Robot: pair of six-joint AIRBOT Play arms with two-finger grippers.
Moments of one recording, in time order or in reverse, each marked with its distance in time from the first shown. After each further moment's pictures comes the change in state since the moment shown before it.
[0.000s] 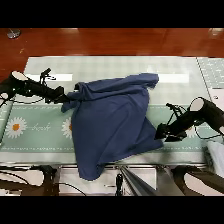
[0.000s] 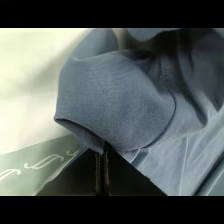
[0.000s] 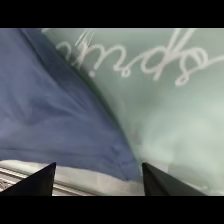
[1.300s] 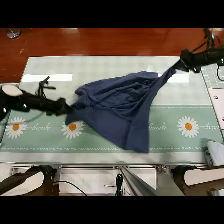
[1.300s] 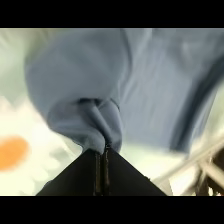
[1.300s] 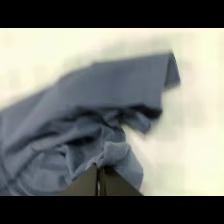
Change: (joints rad) left arm -0.100 0.438 -0.415 -0.109 -0.015 -0.032; right arm -0.226 -0.457 1.046 0.295 -0.090 -0.048
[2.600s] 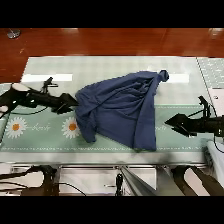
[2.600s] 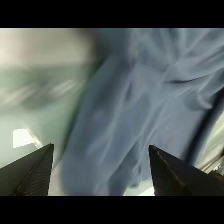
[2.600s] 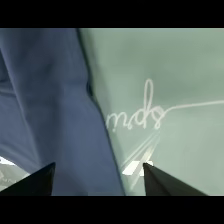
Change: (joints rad) left arm 0.039 -0.303 0.186 -0.064 0.042 0.046; right arm -0.211 0.782 -1.196 -0.008 0.003 -0.169
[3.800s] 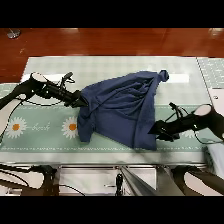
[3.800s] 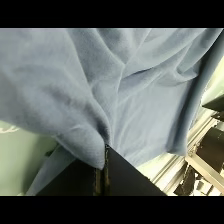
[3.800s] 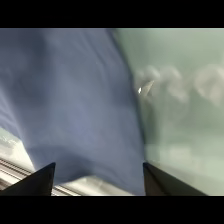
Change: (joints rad) left arm -0.133 -0.169 0.200 -0.021 -0.118 0.042; right arm 0.372 -0.286 0.058 -0.022 -0.023 0.143
